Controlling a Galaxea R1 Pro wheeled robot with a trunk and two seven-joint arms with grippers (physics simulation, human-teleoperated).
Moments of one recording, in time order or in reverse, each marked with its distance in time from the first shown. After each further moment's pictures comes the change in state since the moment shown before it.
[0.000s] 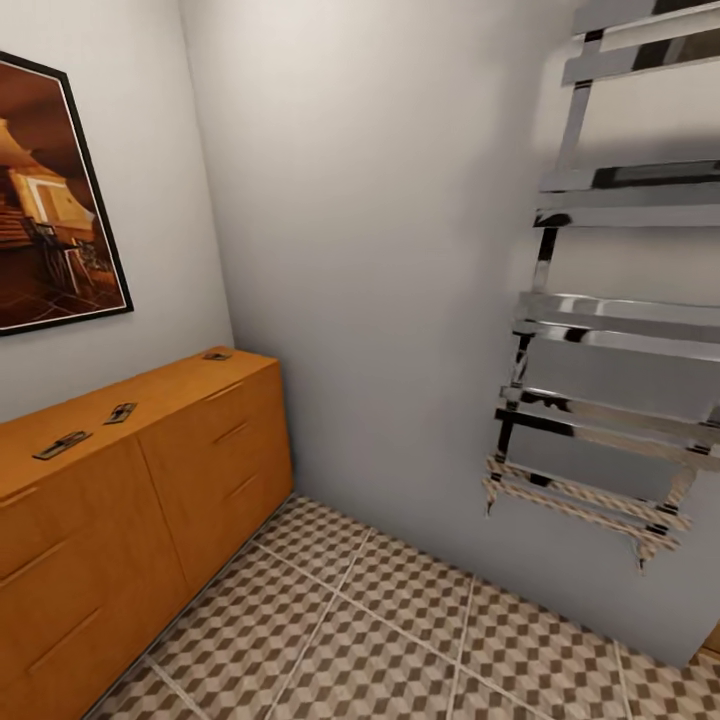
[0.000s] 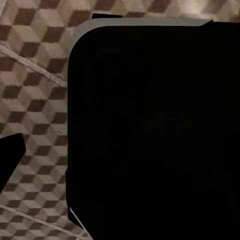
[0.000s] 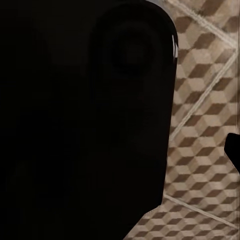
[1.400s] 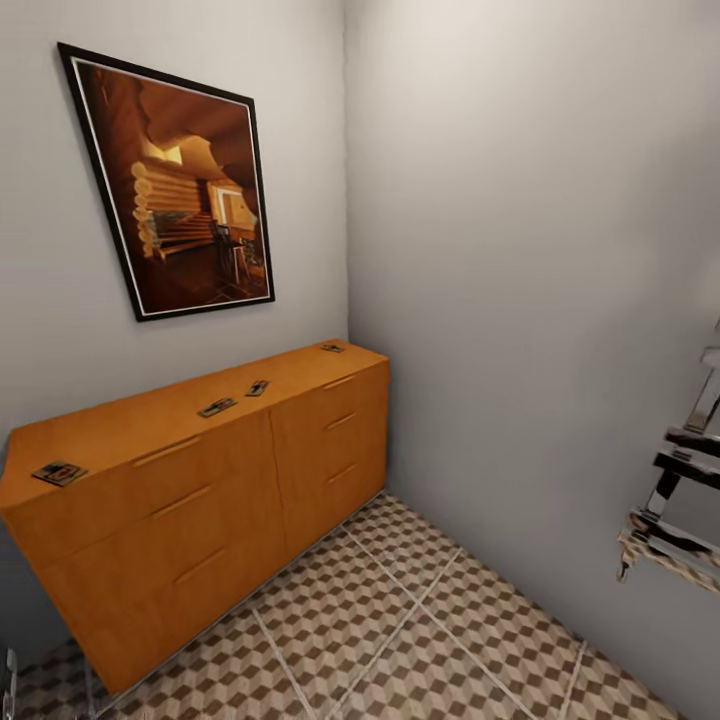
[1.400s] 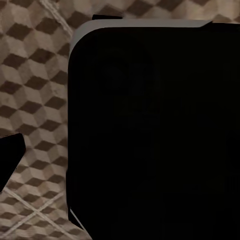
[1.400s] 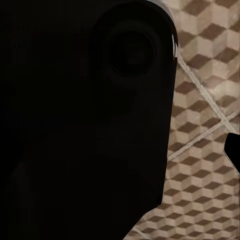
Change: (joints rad) left arm 0.000 0.000 0.000 0.000 -0.001 -0.003 0.000; right arm 0.000 0.000 -0.001 0.000 0.000 0.001 0.000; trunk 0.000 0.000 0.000
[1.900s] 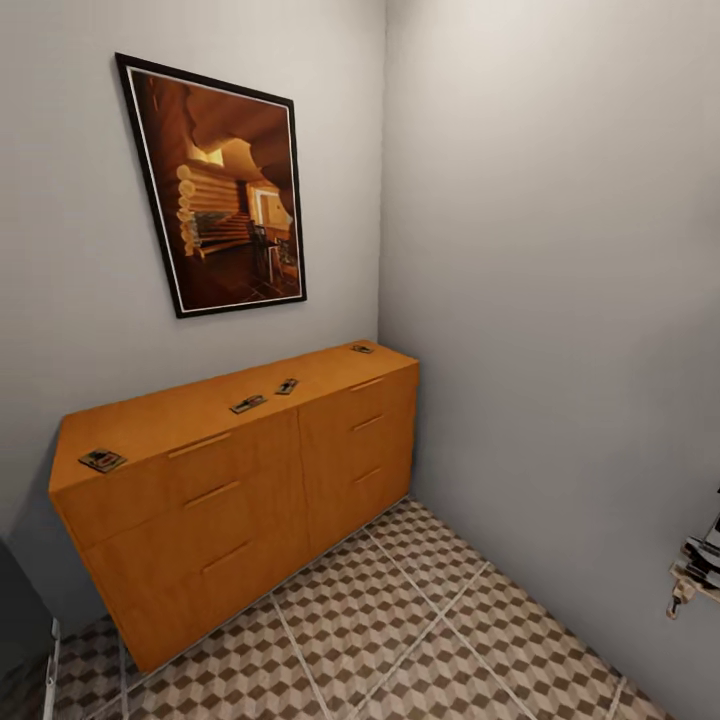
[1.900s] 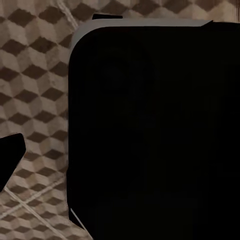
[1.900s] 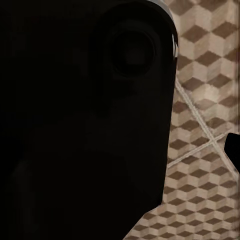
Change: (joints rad) left arm 0.000 0.001 0.000 0.000 0.000 0.003 -0.001; right arm 0.000 0.000 0.000 0.000 0.000 0.000 0.000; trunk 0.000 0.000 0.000
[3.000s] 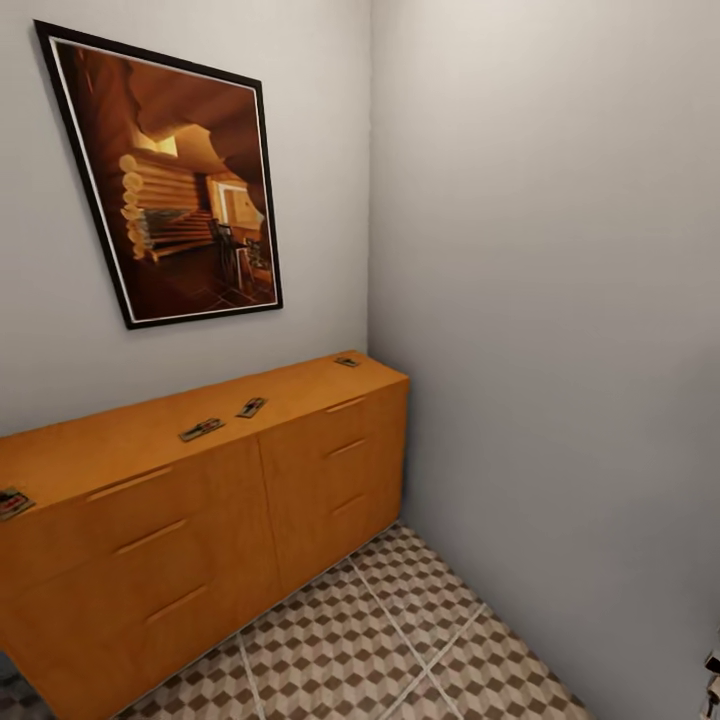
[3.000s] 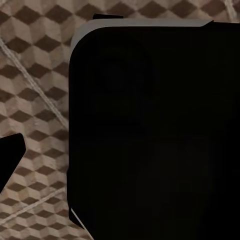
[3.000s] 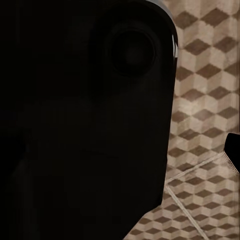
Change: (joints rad) left arm 0.000 0.000 0.000 0.000 0.000 -0.001 0.001; right arm 0.000 0.000 0.000 0.000 0.000 -0.001 0.000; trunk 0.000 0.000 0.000
